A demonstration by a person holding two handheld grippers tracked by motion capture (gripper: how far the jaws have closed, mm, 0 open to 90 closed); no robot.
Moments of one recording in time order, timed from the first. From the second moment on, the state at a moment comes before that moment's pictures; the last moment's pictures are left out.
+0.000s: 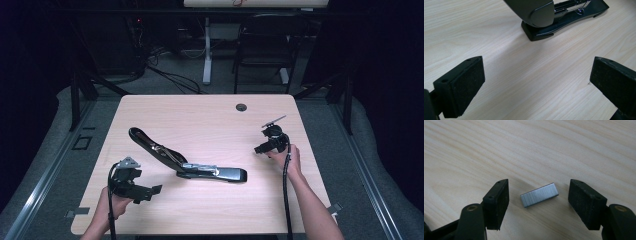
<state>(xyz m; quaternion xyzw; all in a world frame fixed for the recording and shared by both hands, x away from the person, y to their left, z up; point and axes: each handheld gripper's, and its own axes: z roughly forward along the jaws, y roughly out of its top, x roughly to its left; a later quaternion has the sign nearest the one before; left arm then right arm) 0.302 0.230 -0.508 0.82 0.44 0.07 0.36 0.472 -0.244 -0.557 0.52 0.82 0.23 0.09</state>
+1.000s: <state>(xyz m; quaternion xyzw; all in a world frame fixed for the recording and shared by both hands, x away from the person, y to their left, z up) 0.302 0.231 -0.507 0.82 0.44 0.07 0.35 0.466 -0.237 -0.544 0.50 0.83 0.22 0.11</state>
